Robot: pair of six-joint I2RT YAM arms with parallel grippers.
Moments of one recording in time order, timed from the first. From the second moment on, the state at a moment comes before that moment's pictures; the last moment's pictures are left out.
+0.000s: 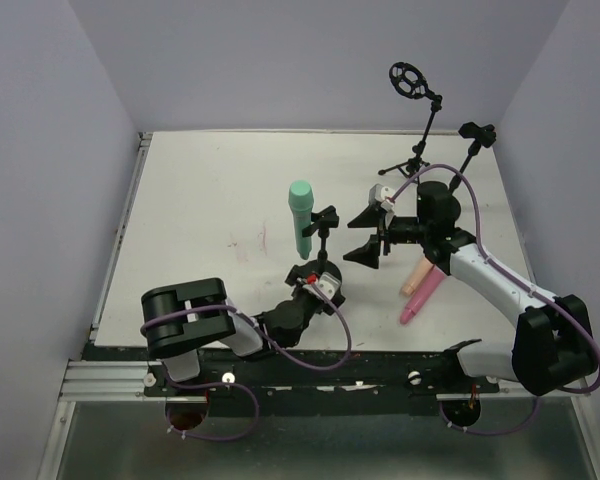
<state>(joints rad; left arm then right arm) -1.26 1.69 0.35 1.30 -0.70 0.16 0.34 1.29 0.78 0.06 -1.02 -0.38</state>
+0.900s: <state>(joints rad) -1.22 1.74 0.47 1.32 -0.81 0.20 0.30 1.29 0.78 0.06 -1.02 -0.37</state>
